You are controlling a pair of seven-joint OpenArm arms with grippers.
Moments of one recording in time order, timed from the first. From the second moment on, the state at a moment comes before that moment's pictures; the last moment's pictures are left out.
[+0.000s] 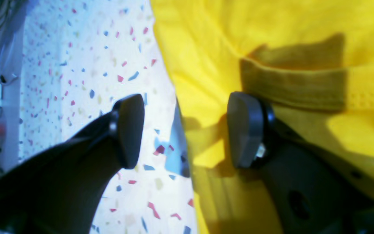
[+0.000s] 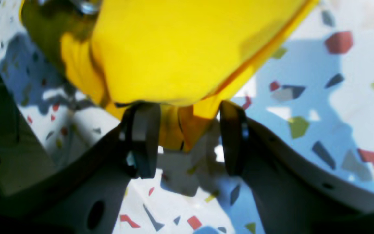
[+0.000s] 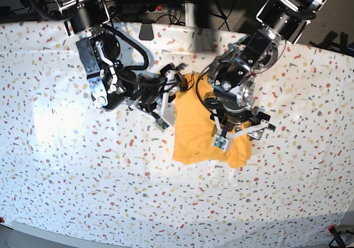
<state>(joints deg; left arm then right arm) -13.1 -7.7 36.3 77.3 18.4 21.6 49.5 8.0 10.9 -17.2 82.7 30.1 33.8 -58.1</state>
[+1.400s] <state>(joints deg) 10.8 -20.7 15.7 112.9 19.7 26.8 63.7 -13.2 20.3 22.9 98.6 52.5 33.9 -71.3</state>
